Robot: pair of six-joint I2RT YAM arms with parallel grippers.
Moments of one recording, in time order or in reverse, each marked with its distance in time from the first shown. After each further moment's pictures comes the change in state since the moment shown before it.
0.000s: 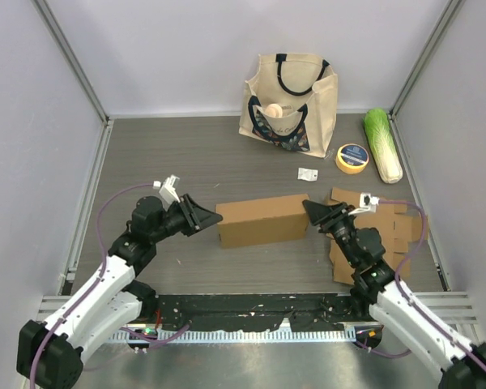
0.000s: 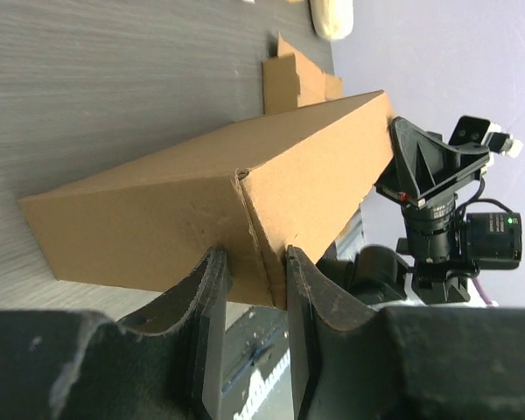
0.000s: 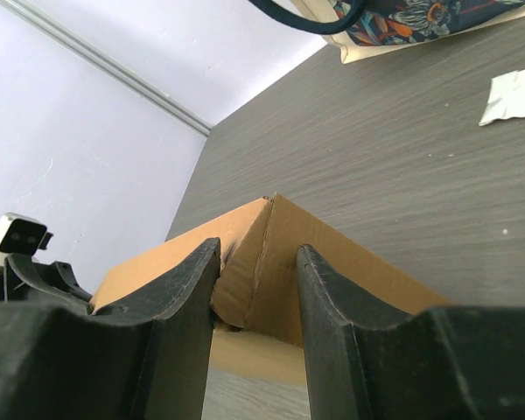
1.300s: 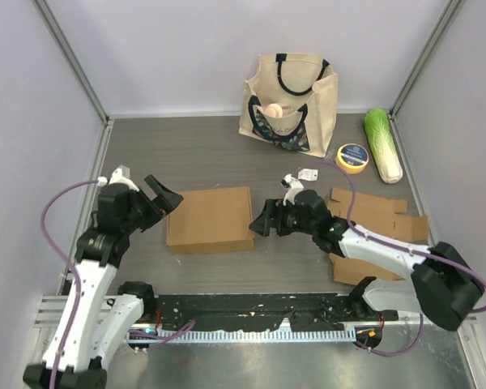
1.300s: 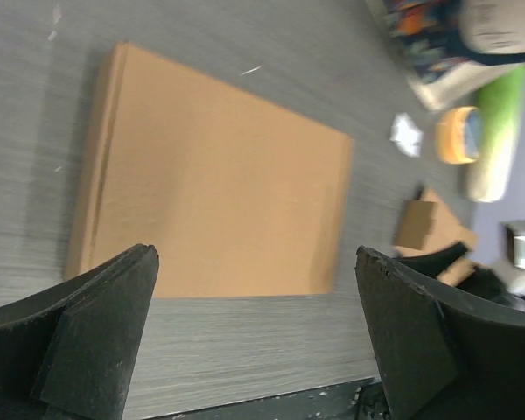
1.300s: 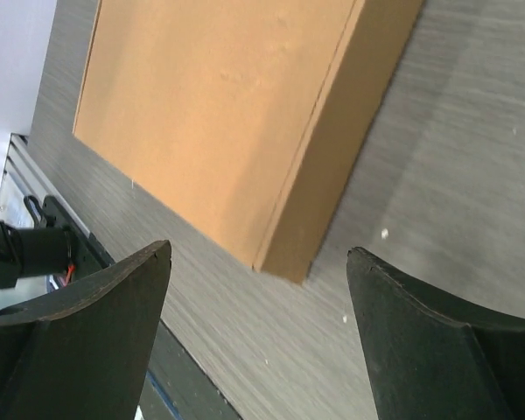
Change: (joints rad) left arm 0.312 -0.149 0.368 -0.673 -0.309 0.190; right arm 0.206 0.782 0.405 -0.154 -0.323 -0.237
